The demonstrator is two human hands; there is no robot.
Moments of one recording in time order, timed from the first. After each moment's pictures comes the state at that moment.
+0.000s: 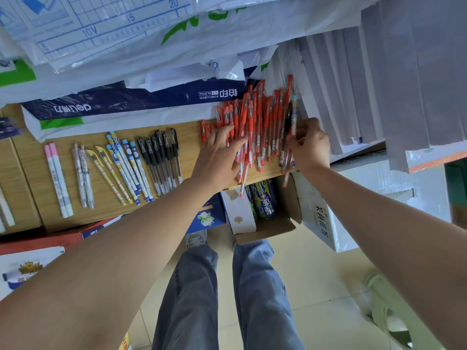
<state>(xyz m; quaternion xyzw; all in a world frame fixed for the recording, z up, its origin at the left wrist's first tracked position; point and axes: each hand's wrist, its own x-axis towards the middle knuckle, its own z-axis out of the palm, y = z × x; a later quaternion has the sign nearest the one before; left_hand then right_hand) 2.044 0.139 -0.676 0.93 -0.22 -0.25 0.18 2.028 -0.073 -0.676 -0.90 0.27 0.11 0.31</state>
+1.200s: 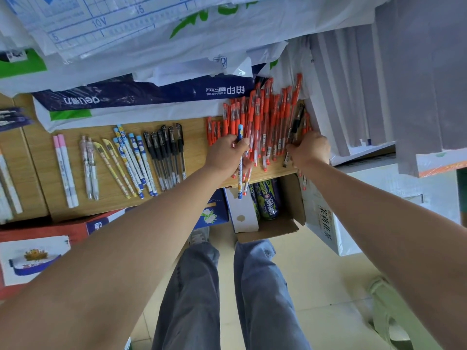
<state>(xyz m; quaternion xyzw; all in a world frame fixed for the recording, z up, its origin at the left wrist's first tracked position) 2.050 0.122 -0.662 0.76 0.13 -0.40 0.49 2.036 -0.065 -0.687 -0.88 0.34 0.26 0.20</state>
